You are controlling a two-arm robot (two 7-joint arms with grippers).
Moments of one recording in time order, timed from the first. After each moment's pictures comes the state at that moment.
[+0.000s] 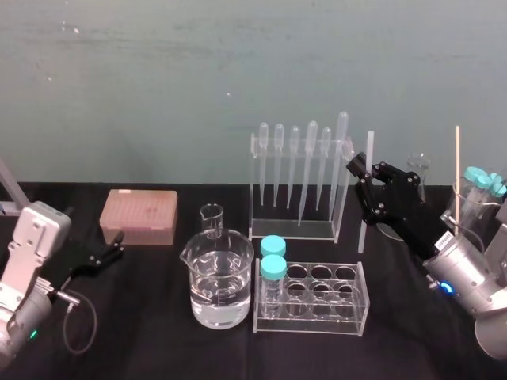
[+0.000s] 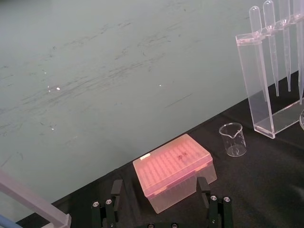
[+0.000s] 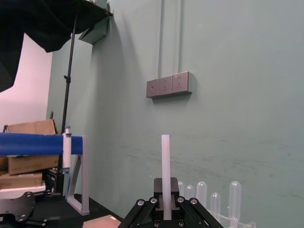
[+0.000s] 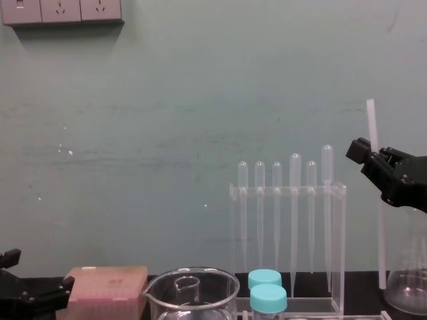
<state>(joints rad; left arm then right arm) -0.20 0.60 0.45 -1.41 -0.25 -0.12 0.03 0.36 0.35 -0.30 -1.16 0.63 -0.55 0.73</state>
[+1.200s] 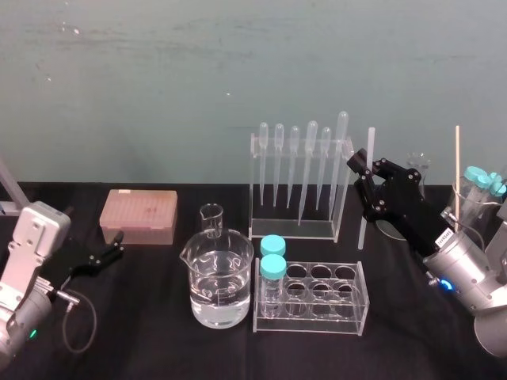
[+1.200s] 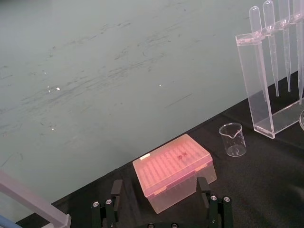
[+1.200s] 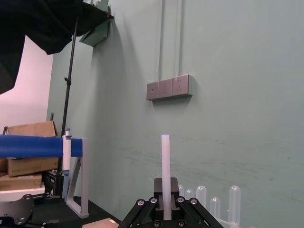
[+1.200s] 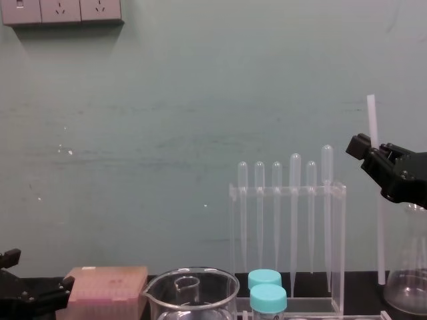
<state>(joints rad) -0.20 0.60 0.45 -1.41 -0.25 -0.12 0.03 0.37 0.35 -0.30 -1.16 0.63 -0.56 0.73</state>
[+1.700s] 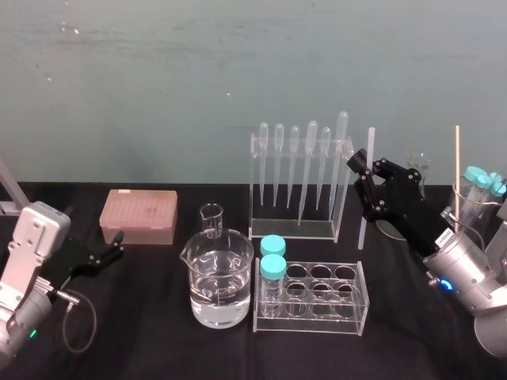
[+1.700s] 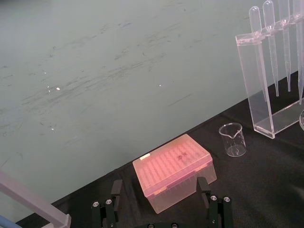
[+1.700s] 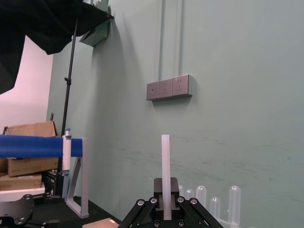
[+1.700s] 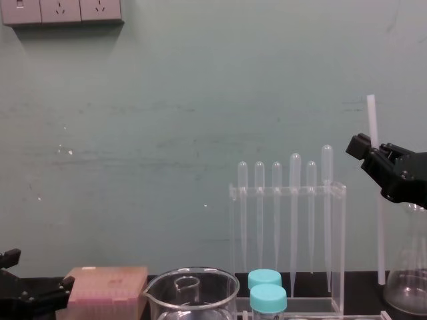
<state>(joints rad) -0.20 0.60 0.45 -1.41 -0.25 -0.12 0.03 0.37 0.35 -0.30 -1.16 0.63 -0.56 0.73</state>
